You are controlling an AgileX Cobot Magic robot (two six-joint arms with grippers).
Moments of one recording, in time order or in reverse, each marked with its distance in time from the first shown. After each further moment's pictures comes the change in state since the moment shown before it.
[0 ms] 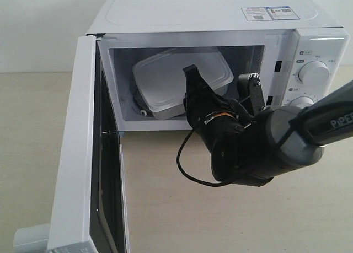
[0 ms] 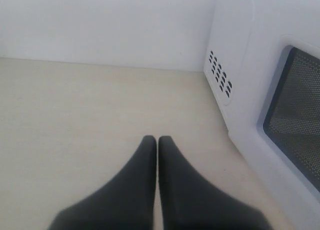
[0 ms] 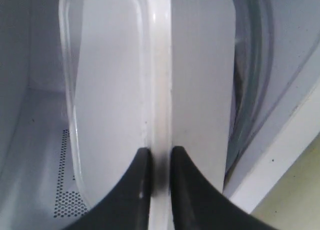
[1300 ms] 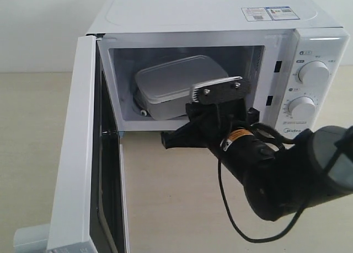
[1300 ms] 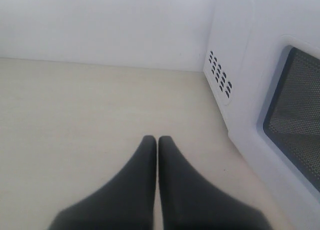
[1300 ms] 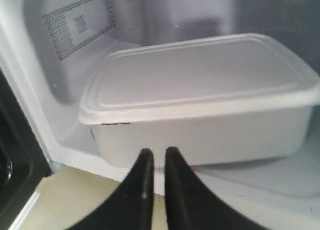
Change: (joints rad) left arm 0.000 0.000 0.000 0.000 0.000 0.000; right arm -0.006 -0.091 0.217 -0.310 -0.112 -1.071
